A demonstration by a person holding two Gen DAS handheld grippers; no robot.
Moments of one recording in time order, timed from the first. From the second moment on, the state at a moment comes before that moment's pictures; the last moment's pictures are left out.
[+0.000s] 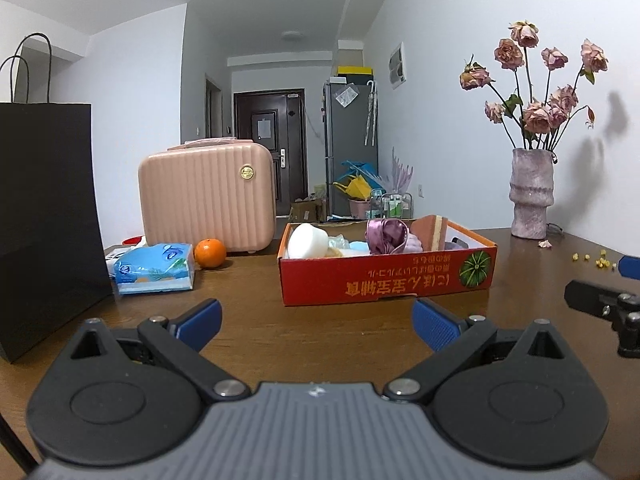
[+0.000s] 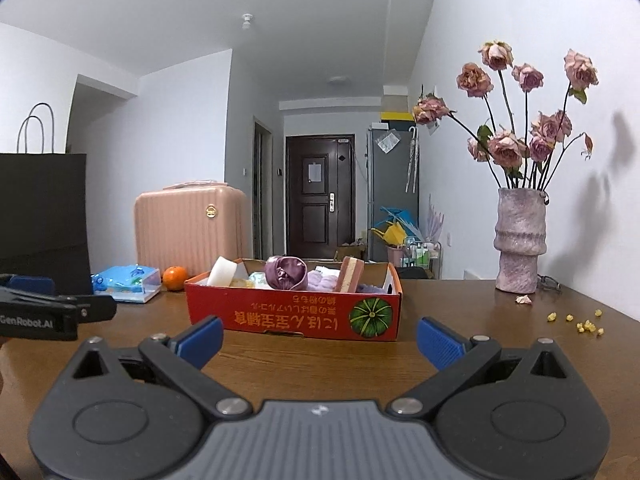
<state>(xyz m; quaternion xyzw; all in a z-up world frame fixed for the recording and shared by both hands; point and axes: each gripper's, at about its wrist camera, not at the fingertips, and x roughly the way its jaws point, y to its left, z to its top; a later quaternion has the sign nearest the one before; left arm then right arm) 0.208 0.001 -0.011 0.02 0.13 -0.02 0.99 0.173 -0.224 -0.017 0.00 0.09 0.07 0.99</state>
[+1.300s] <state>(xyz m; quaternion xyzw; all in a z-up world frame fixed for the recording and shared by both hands) 0.167 0.002 -0.009 0.03 0.09 -0.01 1.00 0.148 -0.215 -0.014 -0.01 0.08 0.08 0.99</state>
